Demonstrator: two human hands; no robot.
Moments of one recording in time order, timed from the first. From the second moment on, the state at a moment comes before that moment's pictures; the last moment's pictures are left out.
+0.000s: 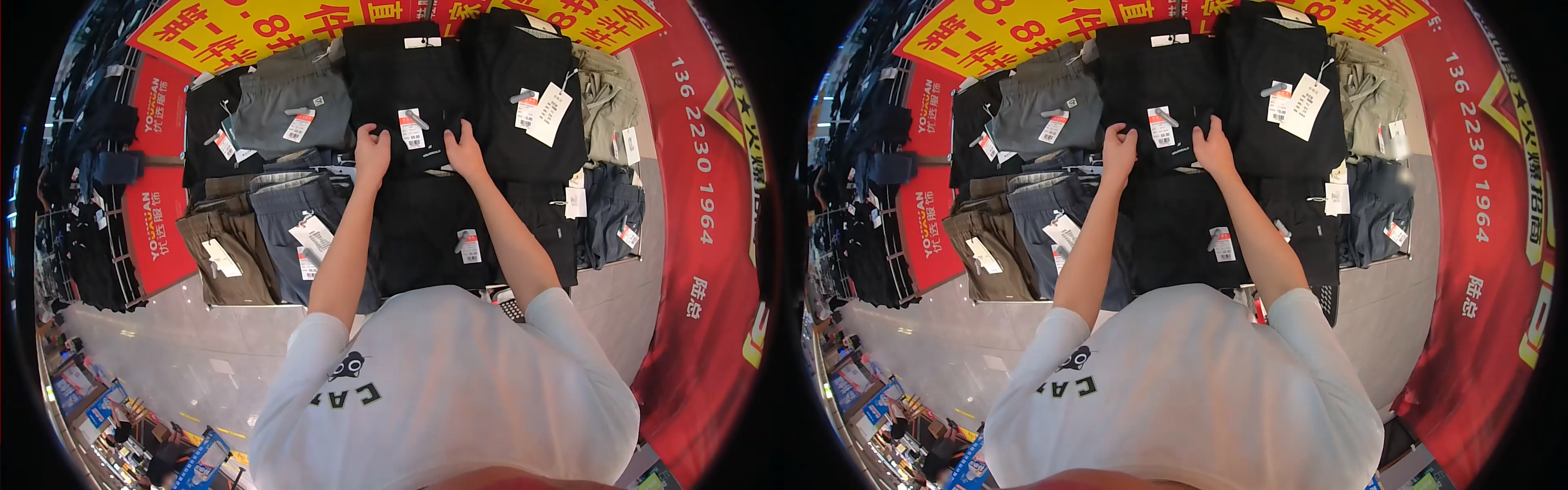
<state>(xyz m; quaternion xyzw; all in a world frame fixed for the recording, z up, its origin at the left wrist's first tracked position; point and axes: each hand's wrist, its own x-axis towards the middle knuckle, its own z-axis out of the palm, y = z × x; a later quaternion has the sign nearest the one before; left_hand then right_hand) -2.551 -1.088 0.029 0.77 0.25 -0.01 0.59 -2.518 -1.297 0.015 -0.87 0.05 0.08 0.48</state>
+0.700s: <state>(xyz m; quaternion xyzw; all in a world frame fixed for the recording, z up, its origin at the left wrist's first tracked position) -2.529 -1.065 0.019 0.83 0.24 -0.07 0.49 -2.491 -1.309 -0.011 -0.83 0.10 0.13 0.54</state>
